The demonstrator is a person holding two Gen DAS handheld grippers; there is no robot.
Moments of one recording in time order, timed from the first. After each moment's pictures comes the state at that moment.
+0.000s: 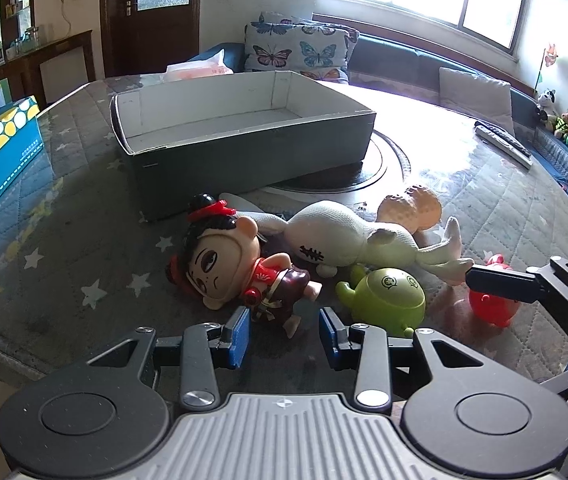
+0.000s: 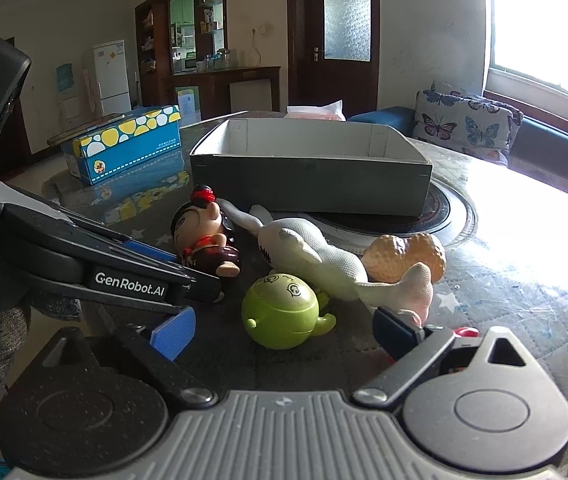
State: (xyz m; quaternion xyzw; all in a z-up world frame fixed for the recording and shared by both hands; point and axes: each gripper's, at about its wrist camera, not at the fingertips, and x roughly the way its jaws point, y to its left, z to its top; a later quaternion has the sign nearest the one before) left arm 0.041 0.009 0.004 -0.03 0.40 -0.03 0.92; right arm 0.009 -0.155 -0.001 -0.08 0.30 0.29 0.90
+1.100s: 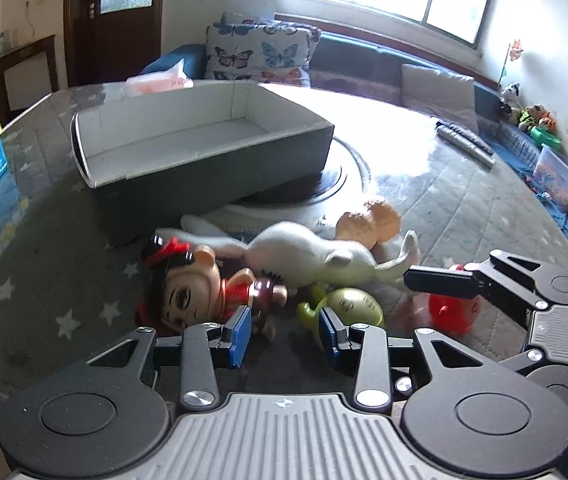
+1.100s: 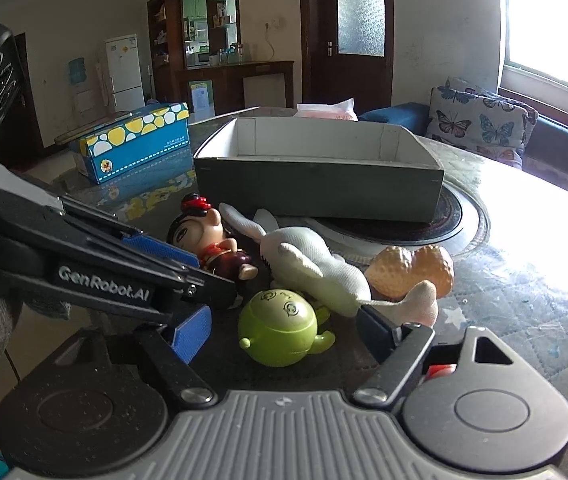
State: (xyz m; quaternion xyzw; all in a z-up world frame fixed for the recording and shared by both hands) left arm 0.051 0.005 0.025 -0.03 0.39 -0.09 0.91; right arm 0.026 -0.156 0.008 -0.08 0.30 0.31 0.90
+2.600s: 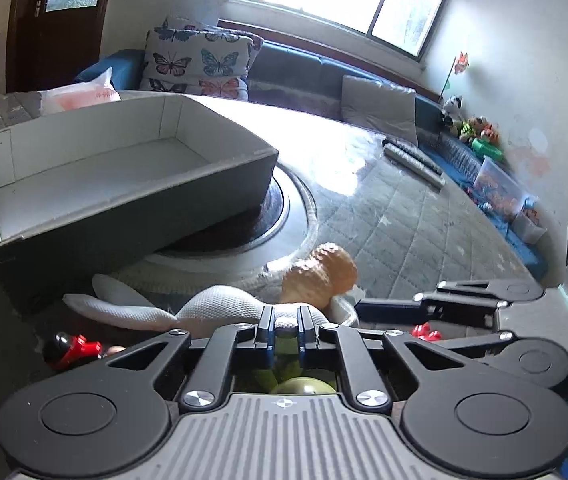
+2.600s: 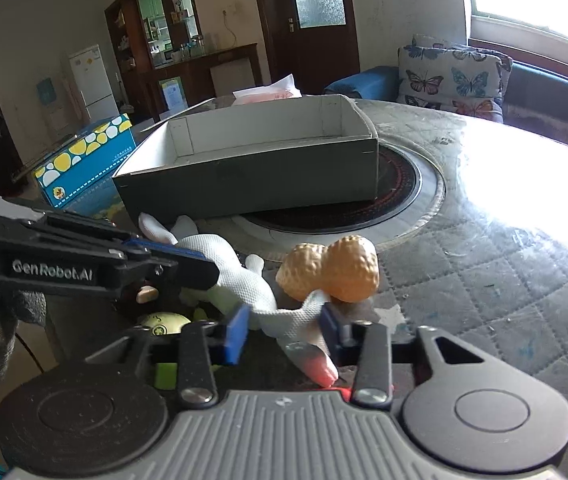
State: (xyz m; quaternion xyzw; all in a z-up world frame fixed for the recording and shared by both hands) left arm 0.114 0.001 0.015 -0.08 0.38 -0.20 0.90; right arm 0.093 -0.200 -0.004 -0.02 0.36 0.29 0.89
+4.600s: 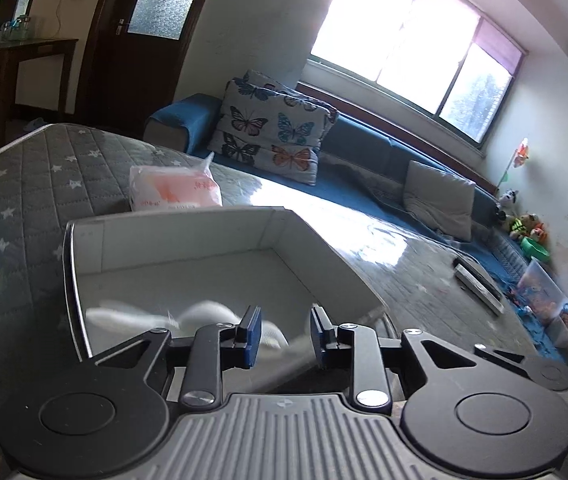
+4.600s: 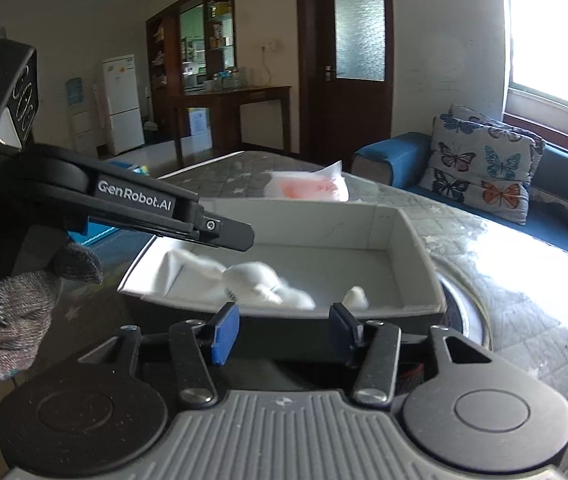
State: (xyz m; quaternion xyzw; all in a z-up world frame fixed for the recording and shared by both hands) left arm 0.169 0.077 0.063 -0.15 0.31 -0.10 0.93; right arm 0.146 -0.111 0.050 -0.08 0.28 0.32 0.90
